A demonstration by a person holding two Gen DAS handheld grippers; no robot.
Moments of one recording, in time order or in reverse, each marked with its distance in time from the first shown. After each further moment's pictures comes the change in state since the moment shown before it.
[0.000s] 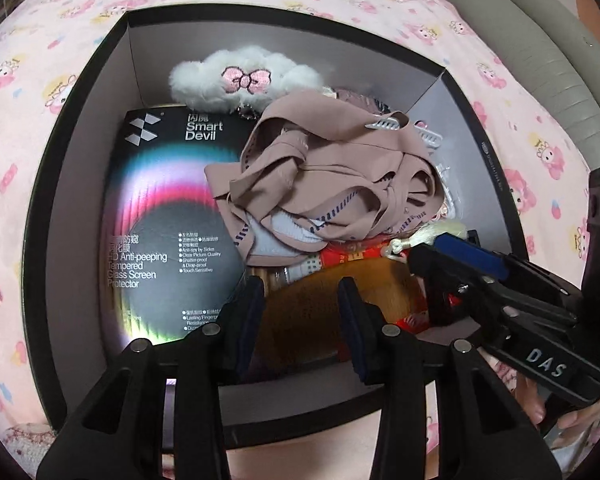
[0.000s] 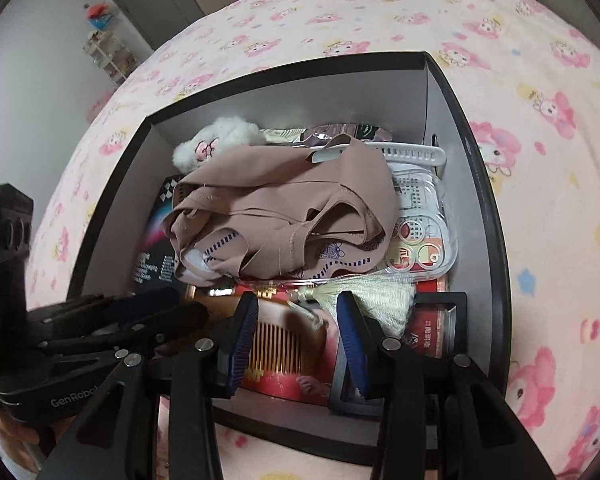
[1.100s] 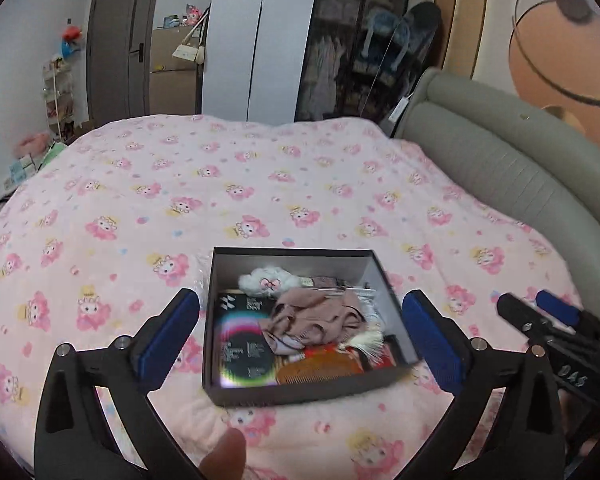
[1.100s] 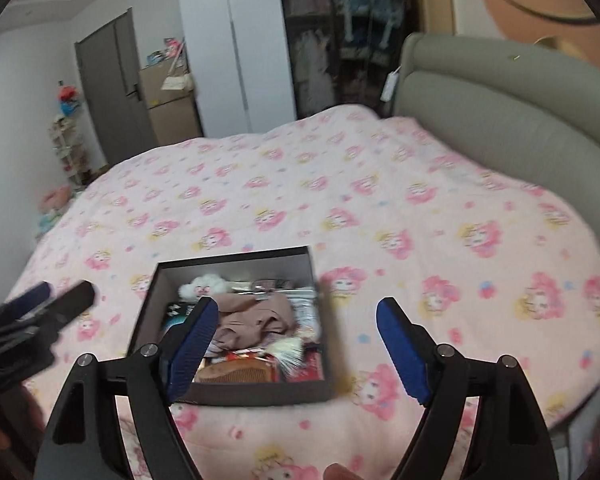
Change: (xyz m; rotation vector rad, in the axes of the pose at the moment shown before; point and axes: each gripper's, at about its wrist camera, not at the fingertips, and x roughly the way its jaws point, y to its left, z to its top) left arm -0.239 -0.061 -0.058 0.089 -0.632 0.090; right arm -0.241 0.064 -0.044 0.034 -0.487 -0.353
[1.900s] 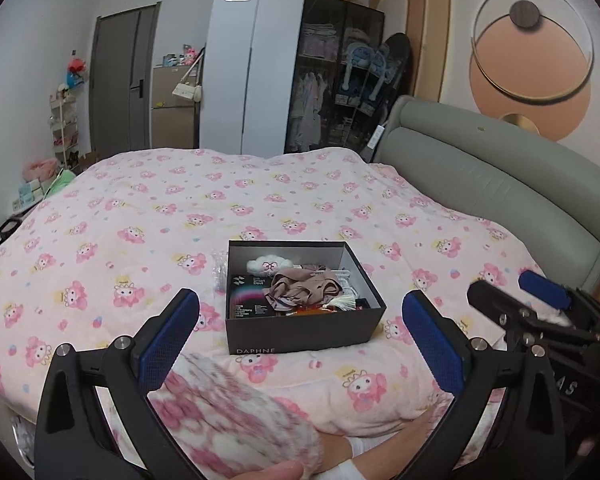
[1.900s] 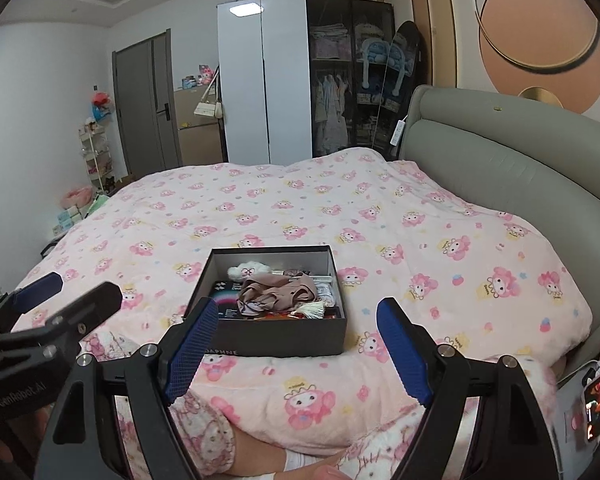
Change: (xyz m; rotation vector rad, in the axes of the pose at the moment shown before) left arm -0.162 -0.015 -0.076 0.066 -0.125 -0.007; right arm -0.156 0.048 -0.078 -0.085 -0.143 0.038
